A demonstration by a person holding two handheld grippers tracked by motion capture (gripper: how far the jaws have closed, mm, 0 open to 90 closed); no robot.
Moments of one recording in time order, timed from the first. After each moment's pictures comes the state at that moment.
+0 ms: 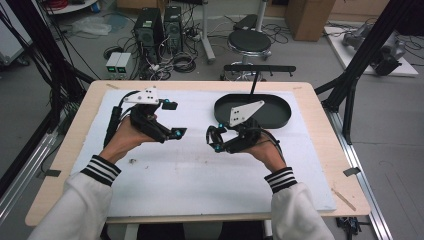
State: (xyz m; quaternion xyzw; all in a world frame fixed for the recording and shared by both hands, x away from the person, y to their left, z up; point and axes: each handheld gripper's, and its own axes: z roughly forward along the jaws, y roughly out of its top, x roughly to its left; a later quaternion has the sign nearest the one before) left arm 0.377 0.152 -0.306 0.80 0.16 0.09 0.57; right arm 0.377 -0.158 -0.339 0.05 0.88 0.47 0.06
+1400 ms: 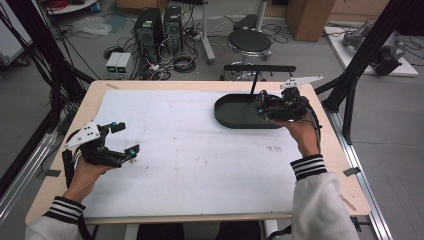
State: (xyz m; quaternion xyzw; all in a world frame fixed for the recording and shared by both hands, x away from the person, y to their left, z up) left arm 0.318 0.275 -0.391 0.71 0.27 0.20 0.62; right arm 0.406 -0.266 -0.288 0.34 0.82 0.45 0.14
